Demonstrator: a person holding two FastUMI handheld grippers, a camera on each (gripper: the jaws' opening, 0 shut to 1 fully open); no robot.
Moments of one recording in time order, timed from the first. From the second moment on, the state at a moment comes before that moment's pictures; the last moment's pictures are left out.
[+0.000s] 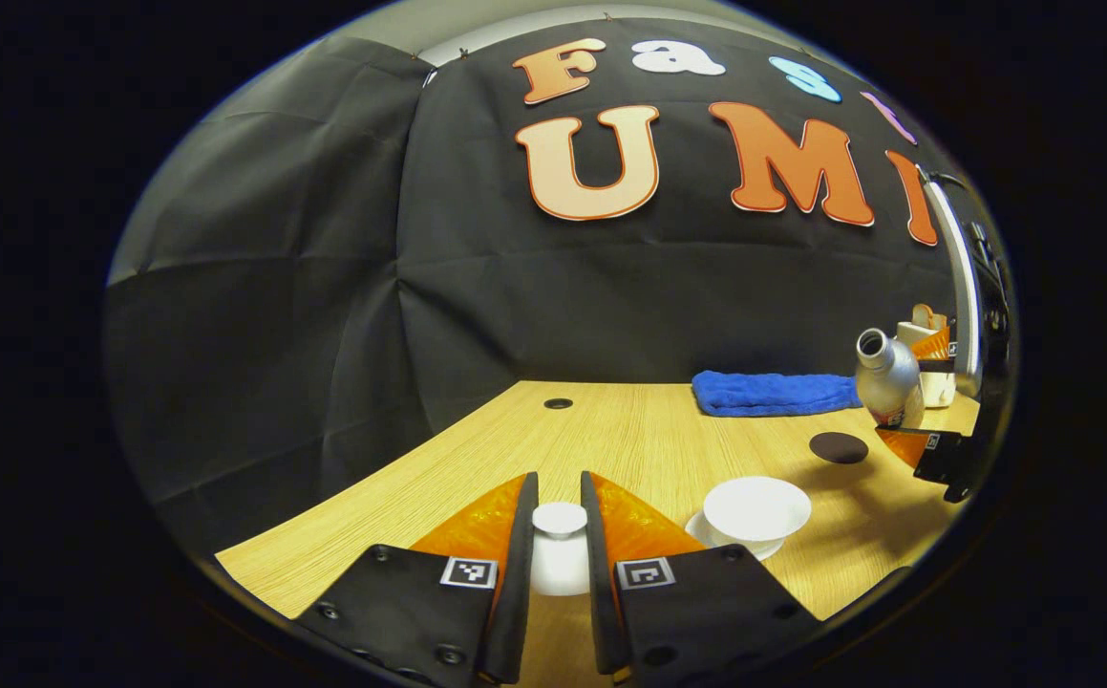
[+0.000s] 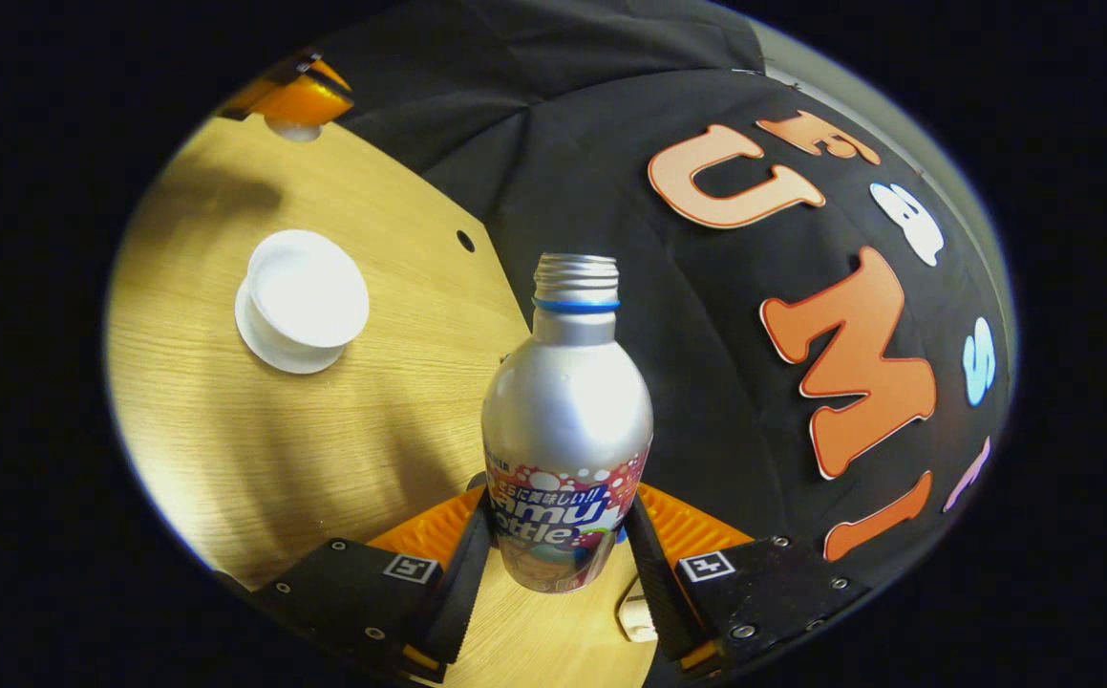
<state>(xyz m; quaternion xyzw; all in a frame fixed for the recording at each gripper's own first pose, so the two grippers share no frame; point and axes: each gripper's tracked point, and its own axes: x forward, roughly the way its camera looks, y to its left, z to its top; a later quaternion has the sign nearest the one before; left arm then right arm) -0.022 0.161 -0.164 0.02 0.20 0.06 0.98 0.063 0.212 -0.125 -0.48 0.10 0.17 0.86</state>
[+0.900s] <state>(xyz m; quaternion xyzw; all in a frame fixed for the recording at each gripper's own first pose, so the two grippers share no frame) -0.031 0.182 -0.167 0.02 0.20 0.07 0.98 0.061 0.249 -0.119 -0.68 -0.02 0.17 0.72</state>
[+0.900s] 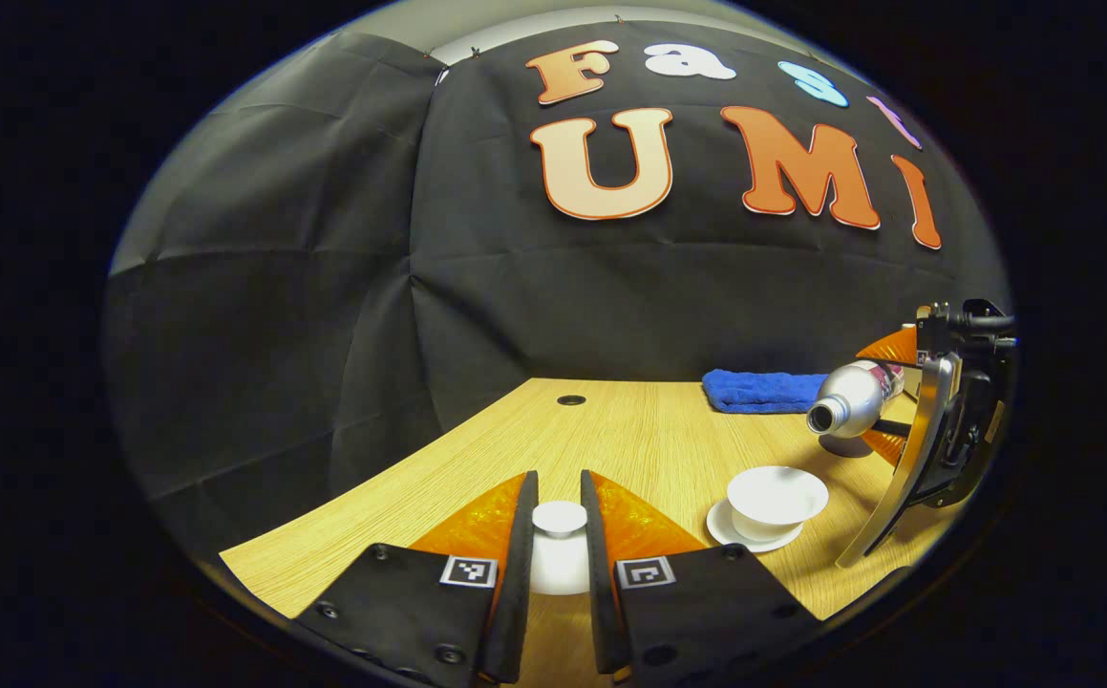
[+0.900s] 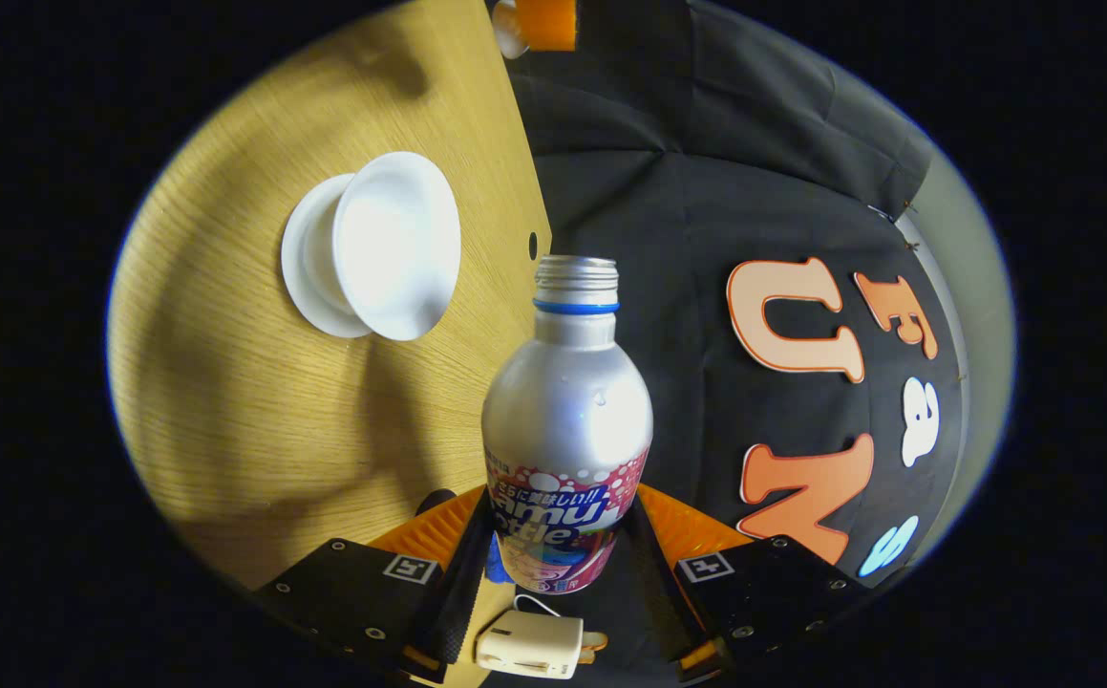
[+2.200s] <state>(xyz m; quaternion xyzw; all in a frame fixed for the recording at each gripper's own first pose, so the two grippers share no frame) -0.034 0.183 -0.164 0.01 0.20 0.07 0.98 0.076 0.247 -0.081 -0.78 -0.13 0.11 0.61</state>
